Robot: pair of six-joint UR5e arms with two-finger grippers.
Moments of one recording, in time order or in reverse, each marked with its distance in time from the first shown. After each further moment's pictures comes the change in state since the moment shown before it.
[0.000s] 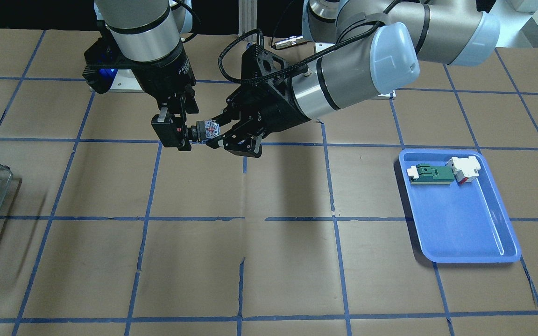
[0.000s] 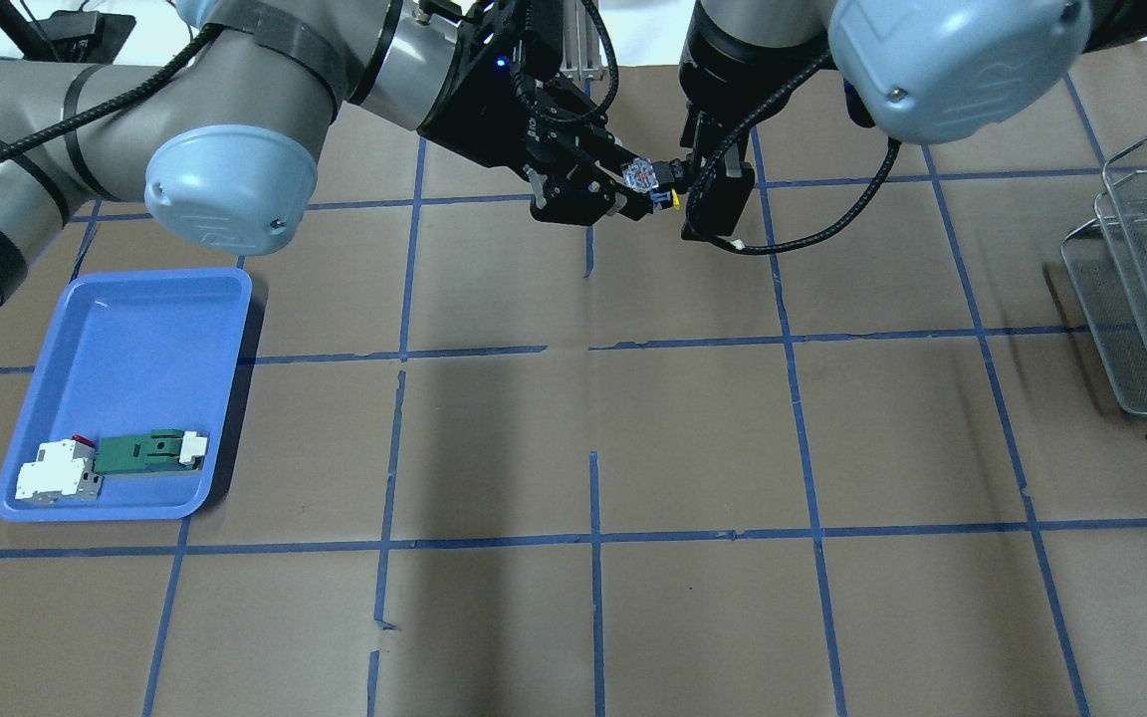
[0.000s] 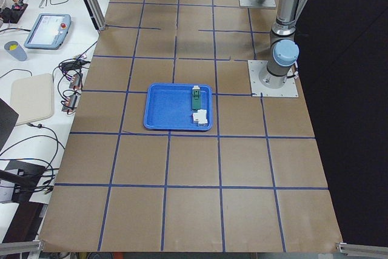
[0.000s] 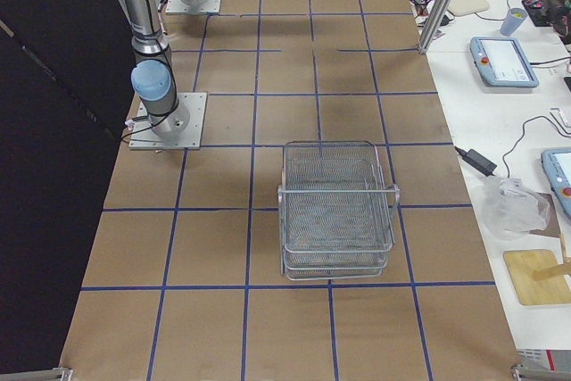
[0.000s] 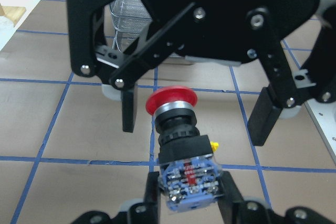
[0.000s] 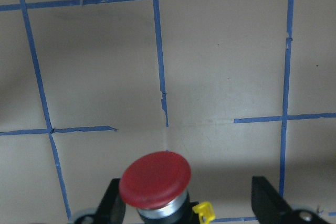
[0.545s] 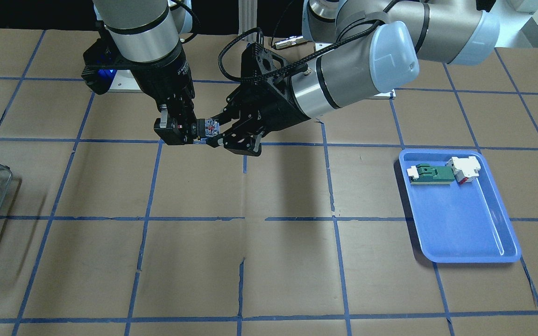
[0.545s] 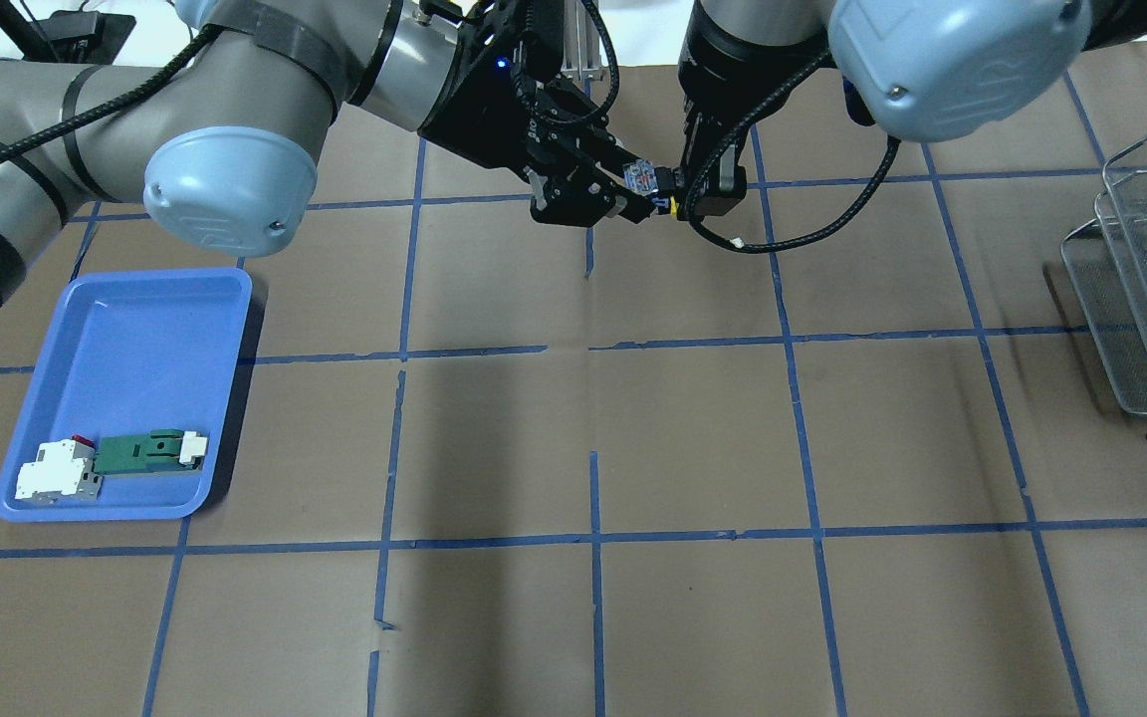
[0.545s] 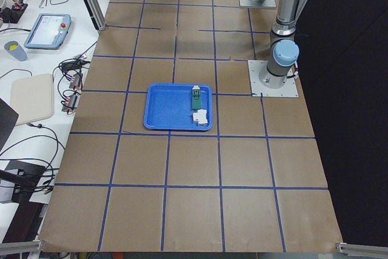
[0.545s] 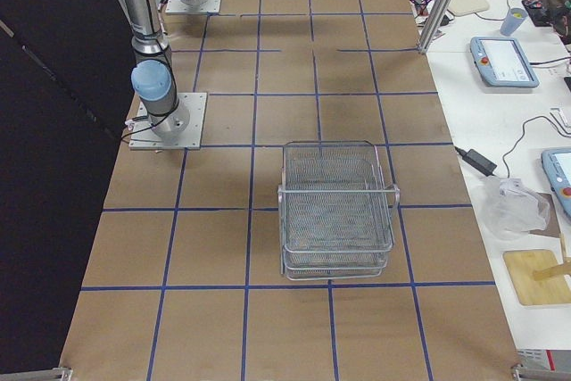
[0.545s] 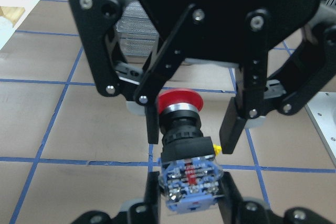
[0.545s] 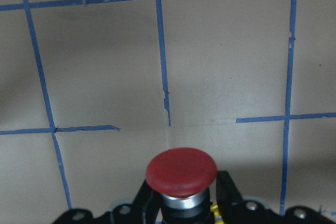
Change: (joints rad) left arm -0.001 0.000 -0.001 0.000 0.000 0.000; right arm 0.000 -0.001 -0.002 -0.004 0.002 -0.001
